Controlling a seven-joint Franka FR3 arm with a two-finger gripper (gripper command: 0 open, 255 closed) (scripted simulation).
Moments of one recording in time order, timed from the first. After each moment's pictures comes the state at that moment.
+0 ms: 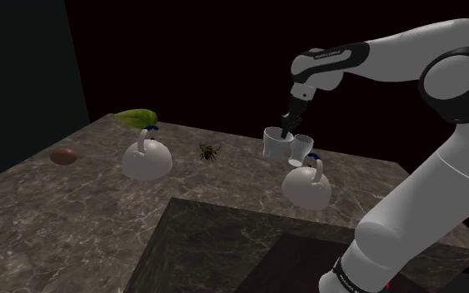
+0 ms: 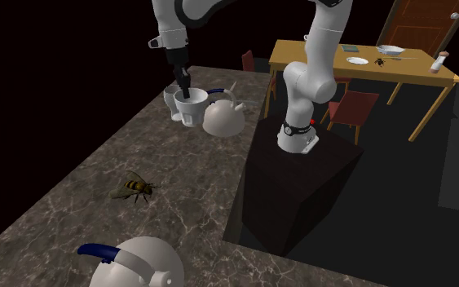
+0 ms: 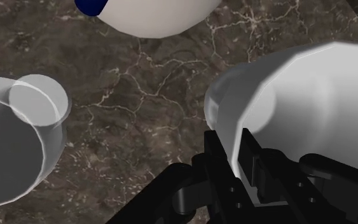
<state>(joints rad) -0.28 -0.15 -0.27 -2.10 0.13 1.88 -0.42</state>
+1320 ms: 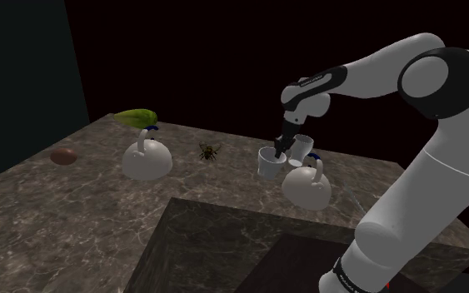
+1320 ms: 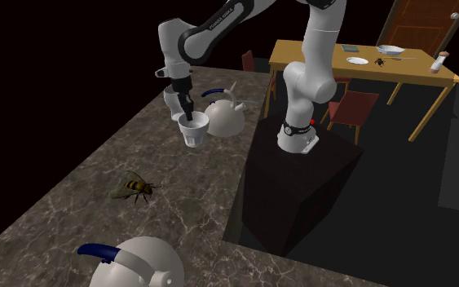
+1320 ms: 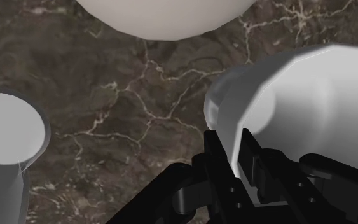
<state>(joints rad) -0.27 -0.05 -0.28 -2.26 0.17 2.13 -0.48</state>
